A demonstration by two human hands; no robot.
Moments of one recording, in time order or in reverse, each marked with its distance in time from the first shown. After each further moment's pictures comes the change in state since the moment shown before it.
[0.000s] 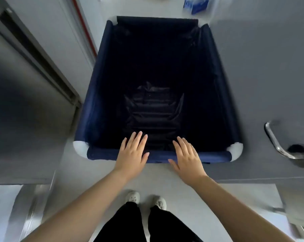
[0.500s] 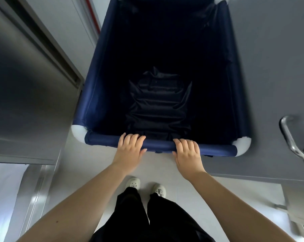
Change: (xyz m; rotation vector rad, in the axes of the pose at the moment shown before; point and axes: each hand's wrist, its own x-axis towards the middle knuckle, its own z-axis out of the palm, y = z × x) left_hand -0.015 -0.002 0.038 0.109 -0.003 -0.006; right_hand 0.000 0.016 0.037 -0.058 0.084 -0.055
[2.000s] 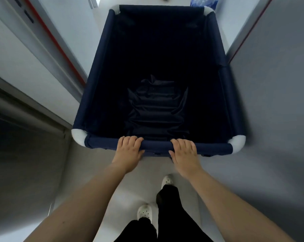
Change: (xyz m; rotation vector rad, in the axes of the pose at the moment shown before) left_hand 0.383 -0.146 0.029 -0.078 -0.212 -0.039; right_hand 0.387 0.097 -0.001 0.074 -0.015 0.079
